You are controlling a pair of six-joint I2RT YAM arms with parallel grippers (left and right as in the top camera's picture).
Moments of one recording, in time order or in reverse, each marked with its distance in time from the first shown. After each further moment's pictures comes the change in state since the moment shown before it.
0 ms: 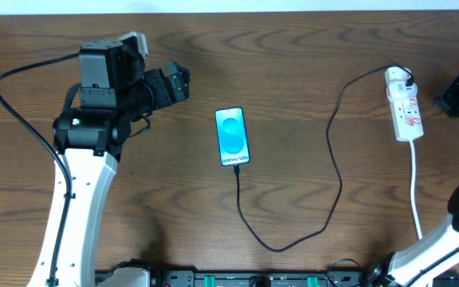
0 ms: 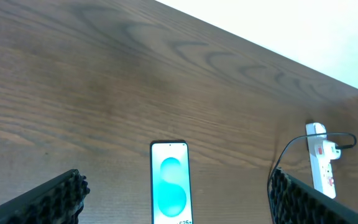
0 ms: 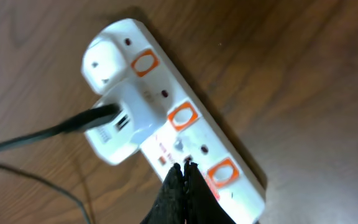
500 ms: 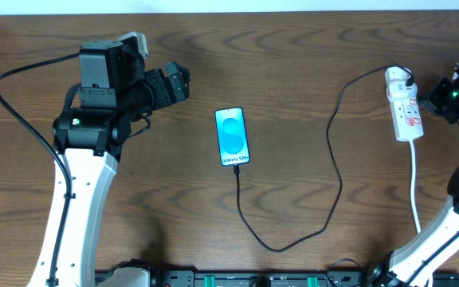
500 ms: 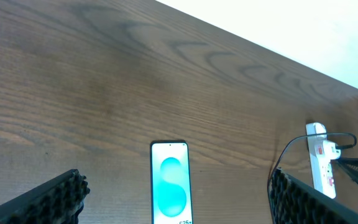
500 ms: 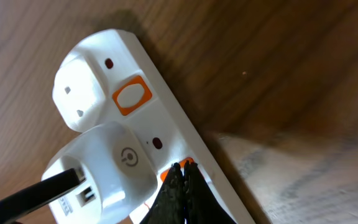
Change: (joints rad) left arm 0.000 0.000 0.000 0.000 0.000 0.000; right arm 0.021 0.142 0.000 0.155 -0.059 0.003
